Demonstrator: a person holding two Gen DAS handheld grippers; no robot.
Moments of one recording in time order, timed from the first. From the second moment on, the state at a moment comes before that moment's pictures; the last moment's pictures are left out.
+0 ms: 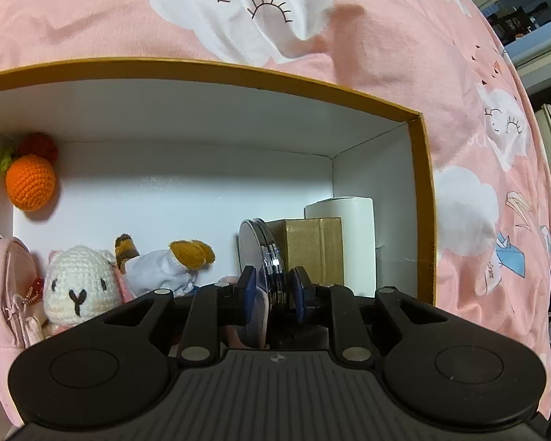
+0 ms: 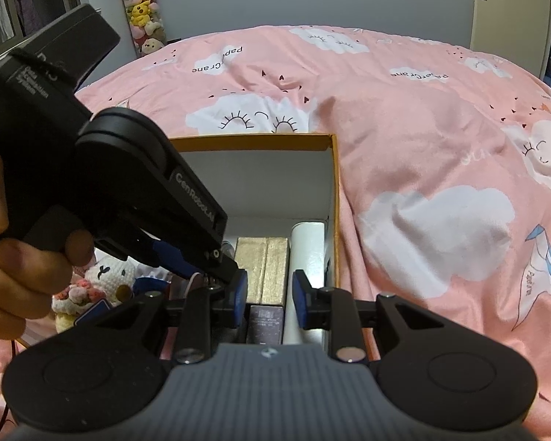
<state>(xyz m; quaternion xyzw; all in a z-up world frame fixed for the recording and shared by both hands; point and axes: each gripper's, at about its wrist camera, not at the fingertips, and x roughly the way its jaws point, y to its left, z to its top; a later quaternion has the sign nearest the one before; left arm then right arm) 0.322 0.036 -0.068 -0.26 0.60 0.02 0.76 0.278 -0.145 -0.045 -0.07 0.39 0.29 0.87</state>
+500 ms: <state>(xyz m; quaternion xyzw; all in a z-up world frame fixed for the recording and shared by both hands) 0.284 0.026 -0.020 -0.18 0.55 0.00 0.82 0.267 -0.143 -0.033 -0.08 0.39 0.29 0.87</state>
